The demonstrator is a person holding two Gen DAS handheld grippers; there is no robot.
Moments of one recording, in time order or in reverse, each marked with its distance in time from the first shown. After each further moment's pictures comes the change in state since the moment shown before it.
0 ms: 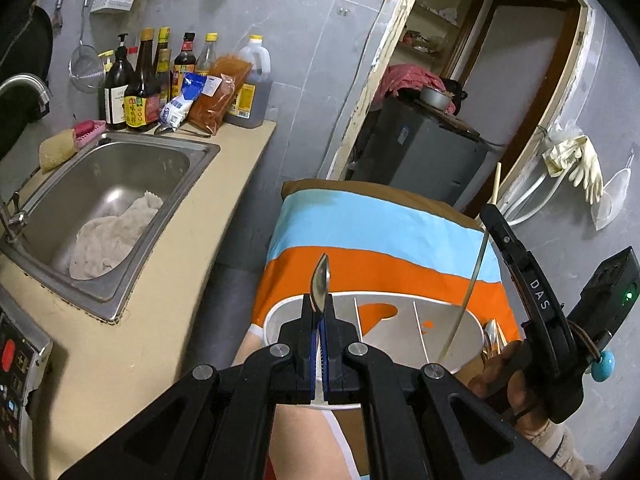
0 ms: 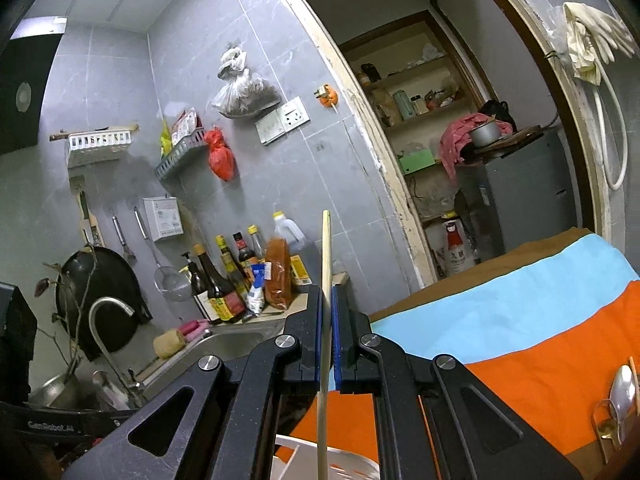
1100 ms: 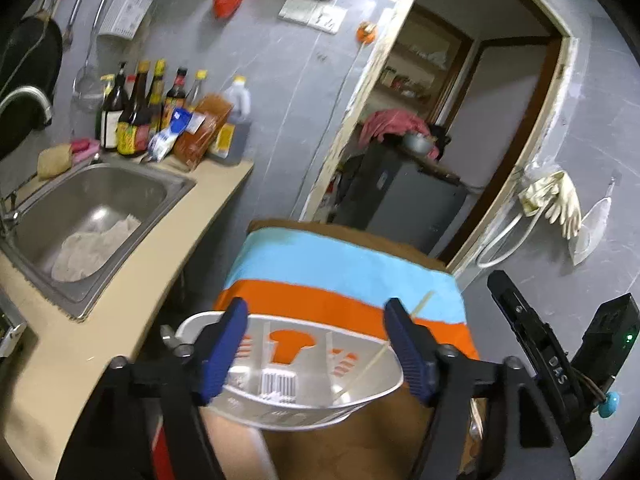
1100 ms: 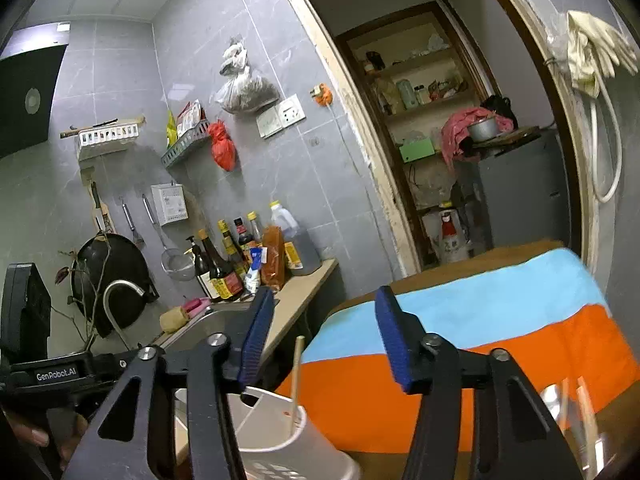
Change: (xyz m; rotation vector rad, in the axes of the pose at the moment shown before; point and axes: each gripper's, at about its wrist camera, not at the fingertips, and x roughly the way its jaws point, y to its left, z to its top) left arm -0.028 -0.061 -0.012 -0.049 -0.207 -0.054; right arm -0.065 -0.041 0.037 -0.038 0.081 0.017
